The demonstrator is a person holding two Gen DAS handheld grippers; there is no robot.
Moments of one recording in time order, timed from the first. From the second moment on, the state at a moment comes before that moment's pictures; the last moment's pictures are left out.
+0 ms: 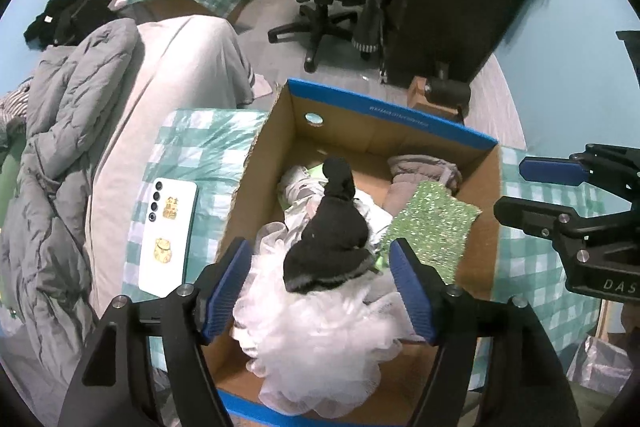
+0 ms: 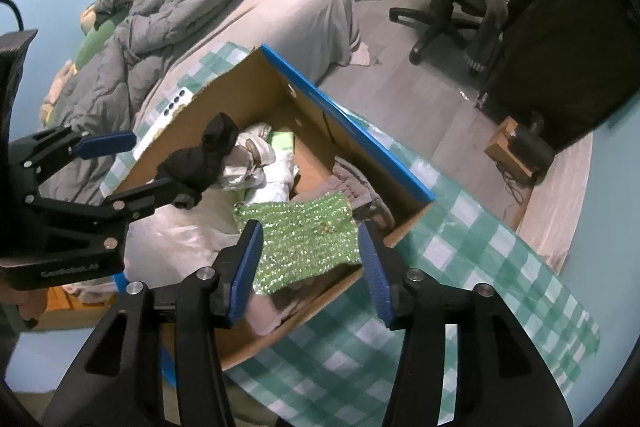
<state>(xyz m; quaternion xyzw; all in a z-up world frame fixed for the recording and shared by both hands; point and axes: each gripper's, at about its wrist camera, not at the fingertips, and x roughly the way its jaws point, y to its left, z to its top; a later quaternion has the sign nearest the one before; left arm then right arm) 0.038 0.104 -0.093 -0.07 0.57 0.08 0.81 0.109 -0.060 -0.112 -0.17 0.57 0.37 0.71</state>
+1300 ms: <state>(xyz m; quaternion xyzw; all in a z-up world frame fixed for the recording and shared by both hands) -0.018 0.017 0.008 -0.07 0.49 0.08 0.87 0.089 -0.182 0.002 -0.11 0.50 0.28 0.81</state>
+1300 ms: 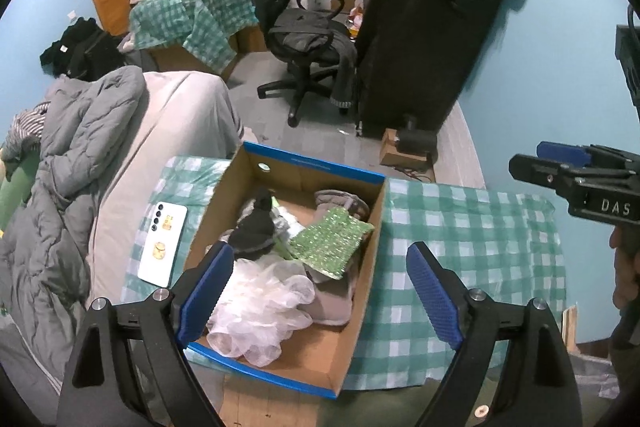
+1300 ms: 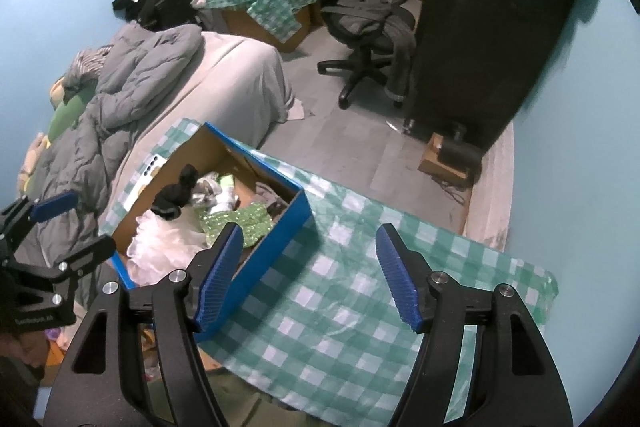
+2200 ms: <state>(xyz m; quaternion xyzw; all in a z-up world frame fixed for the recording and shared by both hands) -0.017 -0.006 0.019 -0.06 0.49 0.07 0.87 0.084 -0.229 0.018 -0.08 0.50 0.25 0.82</state>
